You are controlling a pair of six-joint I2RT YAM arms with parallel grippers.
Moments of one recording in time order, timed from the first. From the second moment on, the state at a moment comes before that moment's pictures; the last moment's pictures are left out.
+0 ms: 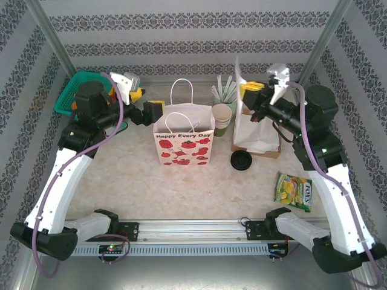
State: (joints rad) left arm -0.26 1.16 1.42 -0.50 0.55 -0.08; right arm 0.34 1.04 1.47 -0.43 -0.50 0.10
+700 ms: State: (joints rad) left arm -0.39 1.40 1.69 -0.56 0.72 0.37; right arm 0.55 1.35 1.71 -0.46 -0.76 -0.09
